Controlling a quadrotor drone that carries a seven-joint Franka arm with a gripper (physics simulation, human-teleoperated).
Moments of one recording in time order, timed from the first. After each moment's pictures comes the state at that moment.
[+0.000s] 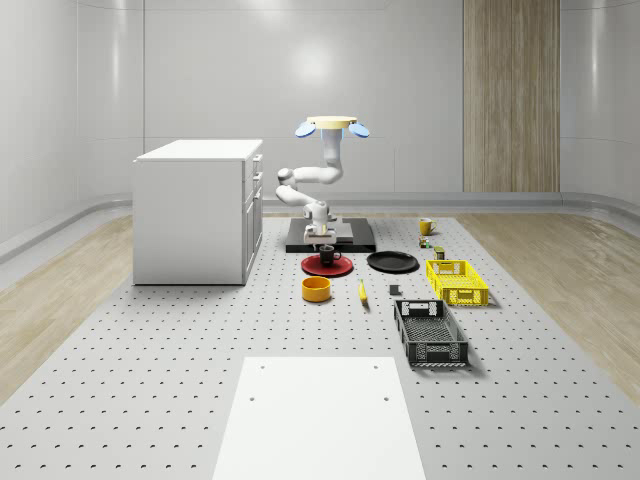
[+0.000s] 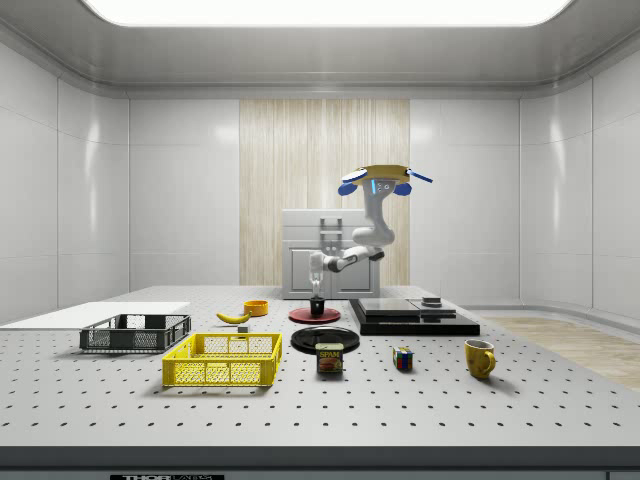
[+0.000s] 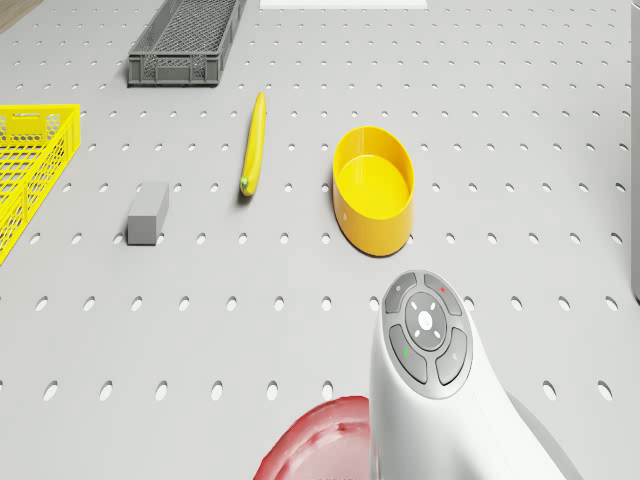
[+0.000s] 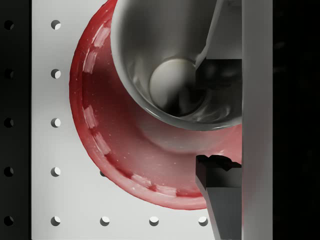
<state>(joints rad) -1.16 -1.48 1.06 -2.59 -2.06 1.75 1.46</state>
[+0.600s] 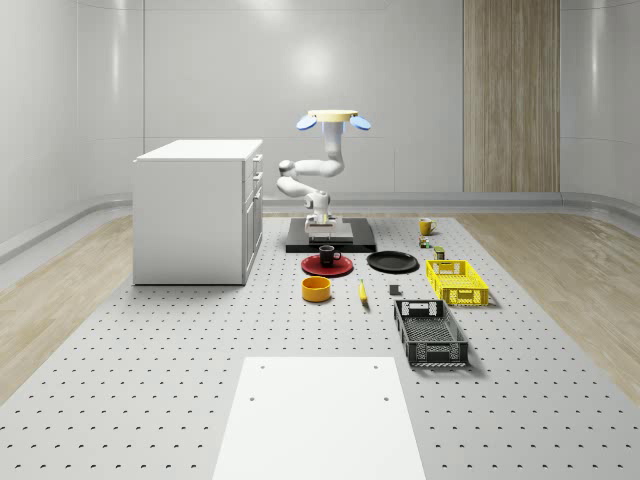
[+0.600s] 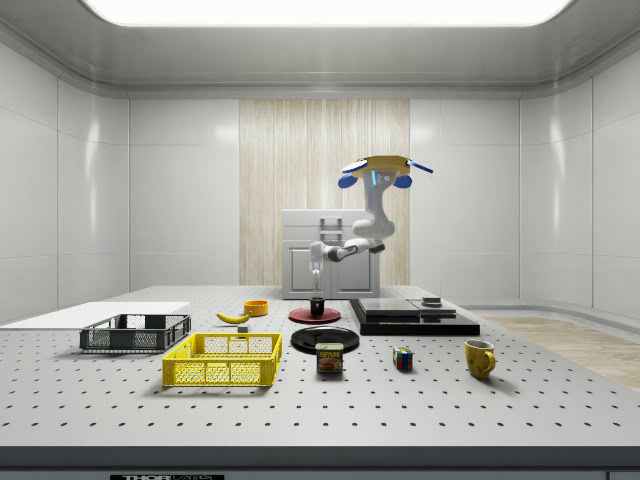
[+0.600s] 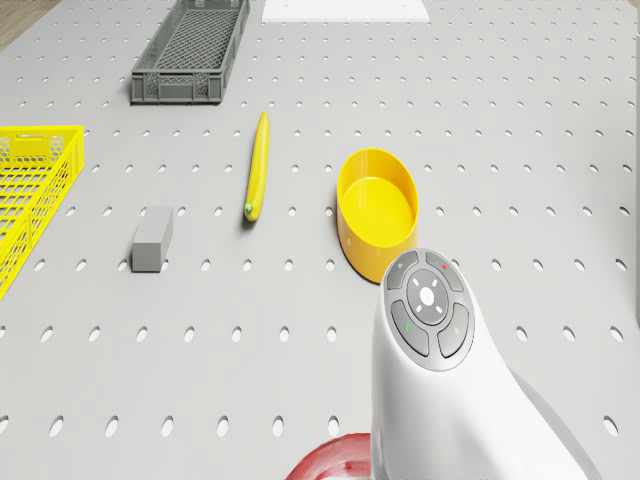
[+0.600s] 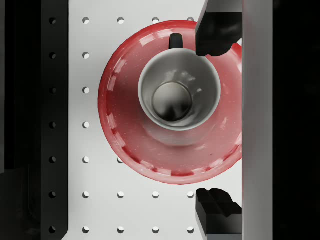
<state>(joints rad) -1.14 -1.49 1.10 -2.62 -2.02 1.73 1.45</state>
